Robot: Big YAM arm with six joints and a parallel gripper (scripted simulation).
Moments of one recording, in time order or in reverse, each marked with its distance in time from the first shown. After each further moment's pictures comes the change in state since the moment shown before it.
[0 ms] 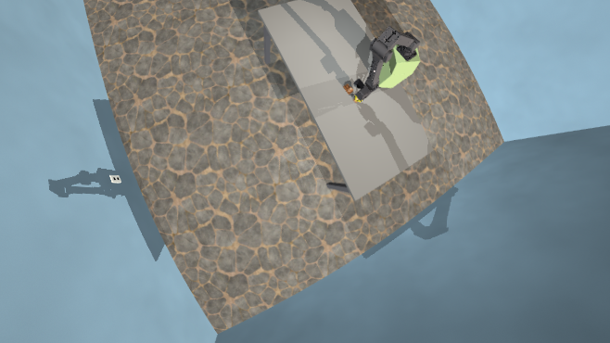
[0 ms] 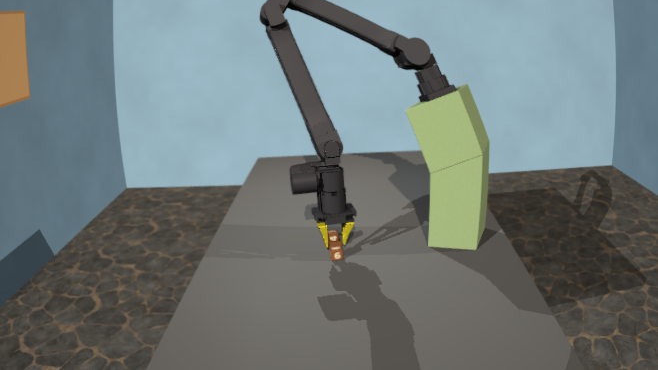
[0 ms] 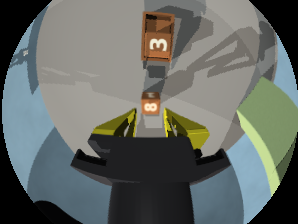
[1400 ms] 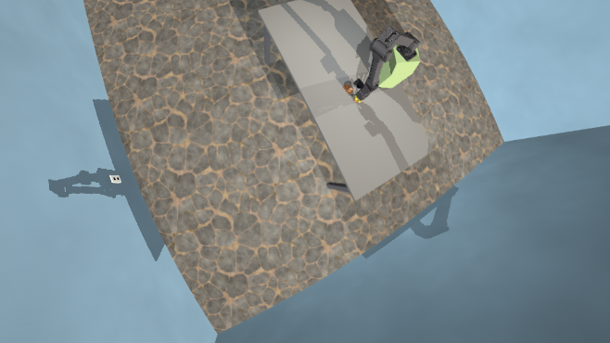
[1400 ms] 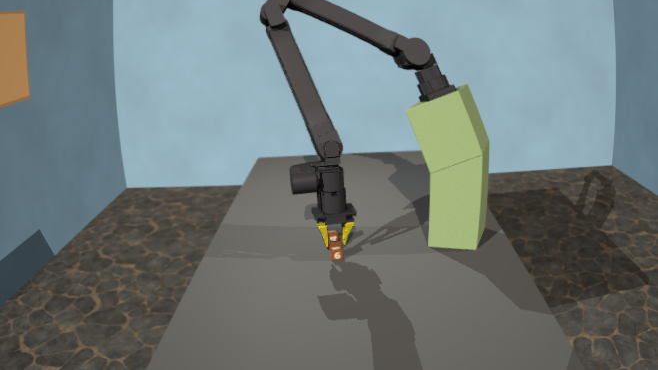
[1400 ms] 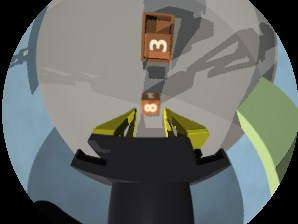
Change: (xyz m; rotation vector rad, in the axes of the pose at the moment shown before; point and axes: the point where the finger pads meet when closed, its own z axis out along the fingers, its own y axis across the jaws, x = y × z) arm -0.001 0.000 0.000 0.001 0.000 0.000
